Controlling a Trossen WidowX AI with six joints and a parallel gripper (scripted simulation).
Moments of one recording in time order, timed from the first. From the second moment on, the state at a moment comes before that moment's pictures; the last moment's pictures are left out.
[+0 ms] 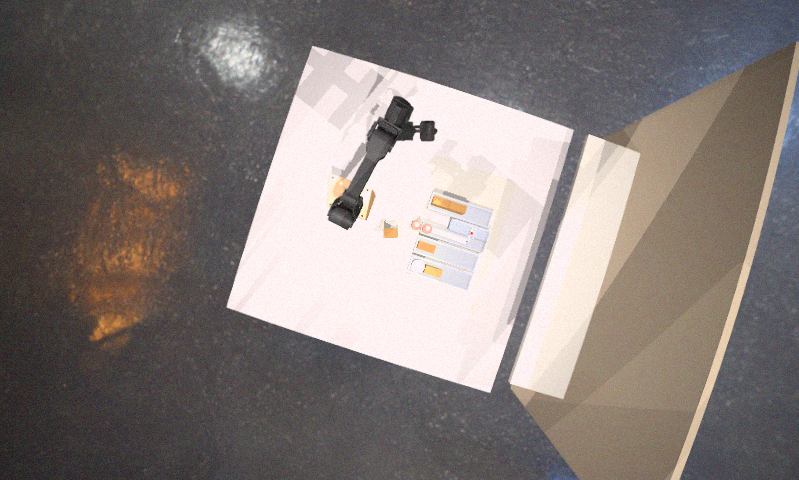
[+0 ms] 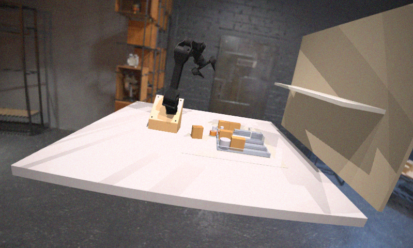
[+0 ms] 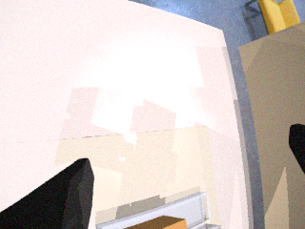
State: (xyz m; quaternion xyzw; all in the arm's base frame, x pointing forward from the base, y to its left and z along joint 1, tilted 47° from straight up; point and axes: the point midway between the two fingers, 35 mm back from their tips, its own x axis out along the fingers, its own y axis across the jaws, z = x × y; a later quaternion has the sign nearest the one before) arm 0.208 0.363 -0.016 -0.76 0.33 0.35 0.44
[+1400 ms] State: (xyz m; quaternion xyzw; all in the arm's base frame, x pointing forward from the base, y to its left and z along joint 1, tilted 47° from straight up) arm 0.282 -0.042 -0.008 -0.25 0.66 -0.30 0.64
